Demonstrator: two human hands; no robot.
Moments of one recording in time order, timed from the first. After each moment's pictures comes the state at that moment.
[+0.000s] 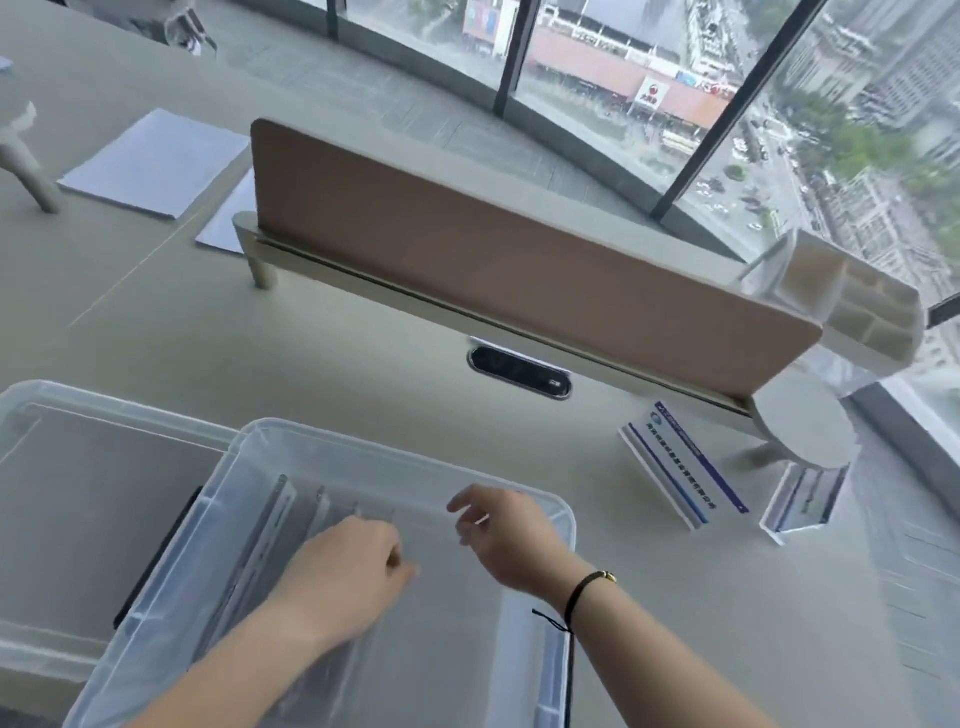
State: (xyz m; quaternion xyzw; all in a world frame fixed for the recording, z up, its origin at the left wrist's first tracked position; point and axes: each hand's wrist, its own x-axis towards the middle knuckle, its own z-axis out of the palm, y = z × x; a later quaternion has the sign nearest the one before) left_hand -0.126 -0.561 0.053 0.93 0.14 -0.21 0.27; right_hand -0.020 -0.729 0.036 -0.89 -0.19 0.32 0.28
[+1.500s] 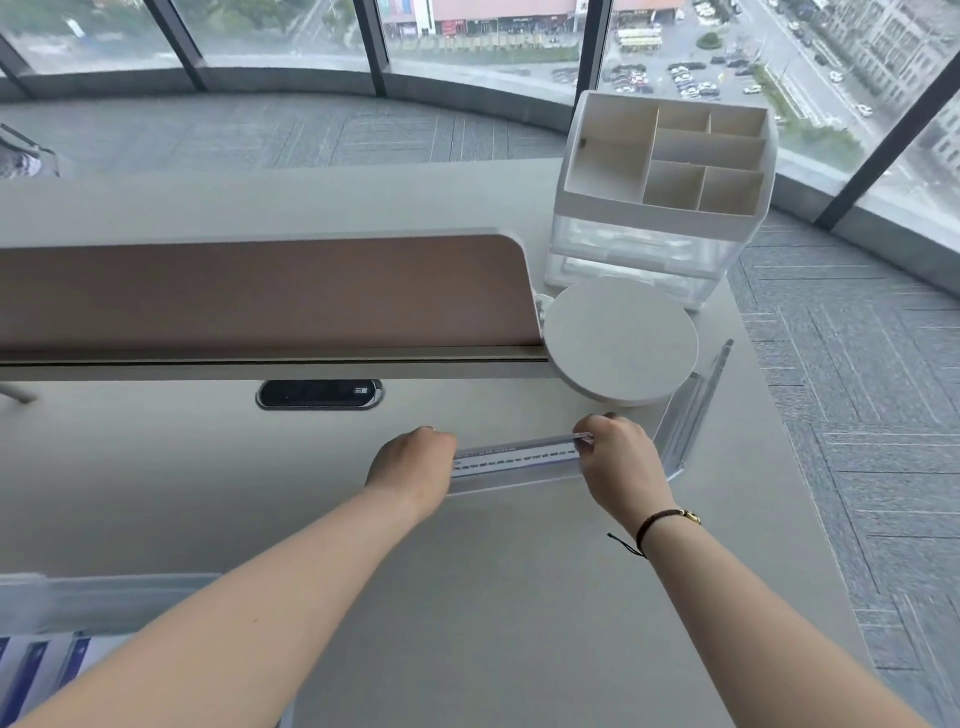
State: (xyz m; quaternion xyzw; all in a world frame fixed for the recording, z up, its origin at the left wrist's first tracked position) left_hand 0.164 -0.870 -0.029 0.98 0.01 -0.19 0.05; right_hand 0.193 -1.108 -0.049 -0.97 -0.02 0.07 0.25
